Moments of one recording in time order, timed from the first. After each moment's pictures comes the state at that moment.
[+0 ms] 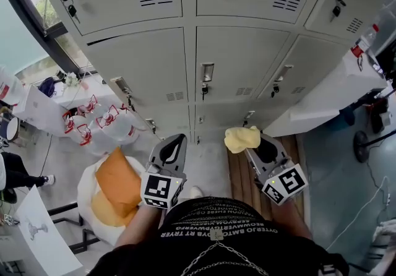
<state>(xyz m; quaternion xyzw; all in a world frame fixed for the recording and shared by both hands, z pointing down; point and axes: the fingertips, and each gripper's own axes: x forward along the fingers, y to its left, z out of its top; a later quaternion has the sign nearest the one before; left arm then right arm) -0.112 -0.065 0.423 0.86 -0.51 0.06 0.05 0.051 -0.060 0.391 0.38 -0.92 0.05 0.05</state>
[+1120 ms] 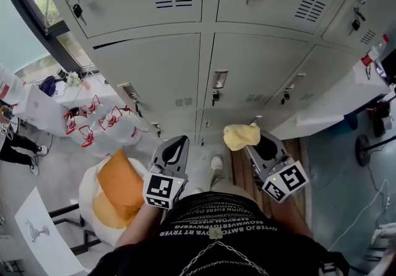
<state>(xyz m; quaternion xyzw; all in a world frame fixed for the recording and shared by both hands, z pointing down) -0.145 -0.094 0.442 0.86 -0.51 0.07 0.06 0.009 -0.100 0.392 0.37 -0.93 0.06 0.04</state>
